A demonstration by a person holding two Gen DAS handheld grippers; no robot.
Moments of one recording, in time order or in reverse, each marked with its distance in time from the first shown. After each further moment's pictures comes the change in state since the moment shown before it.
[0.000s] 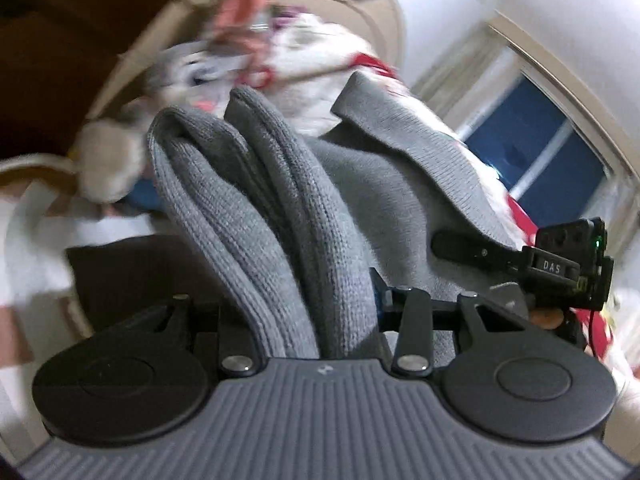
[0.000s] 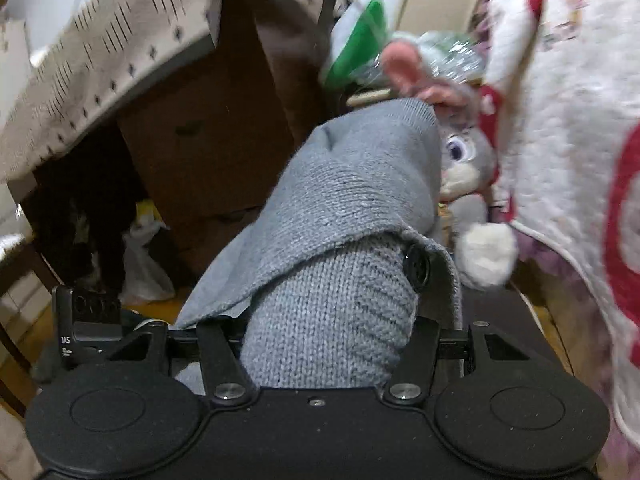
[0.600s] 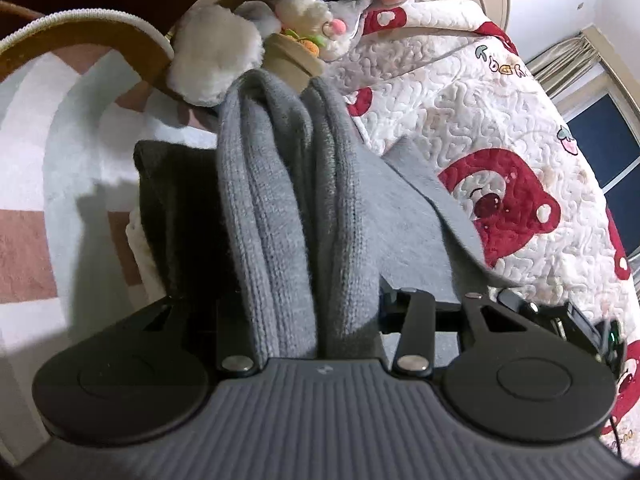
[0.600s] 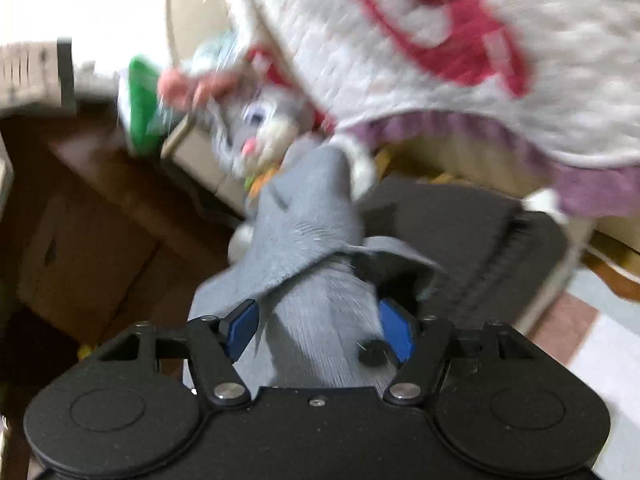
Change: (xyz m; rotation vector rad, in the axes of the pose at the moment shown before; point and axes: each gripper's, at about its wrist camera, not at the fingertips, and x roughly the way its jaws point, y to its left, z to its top) left arm 0.058 0.077 -0.027 -0.153 0.108 0.159; right arm -0.017 -0.077 -0.144 0.706 -0.215 -0.174
